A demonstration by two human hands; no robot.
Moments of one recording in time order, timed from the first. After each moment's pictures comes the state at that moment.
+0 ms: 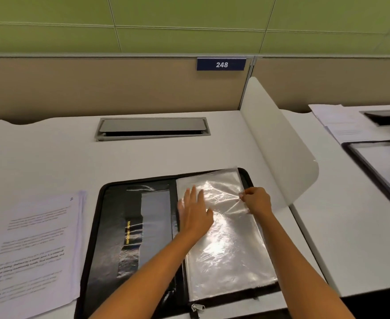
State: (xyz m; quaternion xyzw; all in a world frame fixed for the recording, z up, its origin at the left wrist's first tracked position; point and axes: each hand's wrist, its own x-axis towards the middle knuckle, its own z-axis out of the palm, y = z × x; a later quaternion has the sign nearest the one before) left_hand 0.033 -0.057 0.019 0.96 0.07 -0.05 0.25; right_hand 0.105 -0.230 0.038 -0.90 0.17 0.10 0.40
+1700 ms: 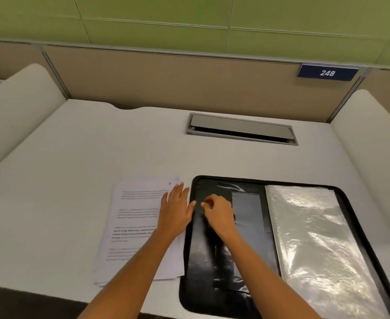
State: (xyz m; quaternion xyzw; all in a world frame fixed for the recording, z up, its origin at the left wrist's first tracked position) left_hand -0.061 0.246 -0.008 0.97 0.15 0.04 0.18; right_hand -0.005 0.109 0.020 -0.92 -0.12 0.14 0.35
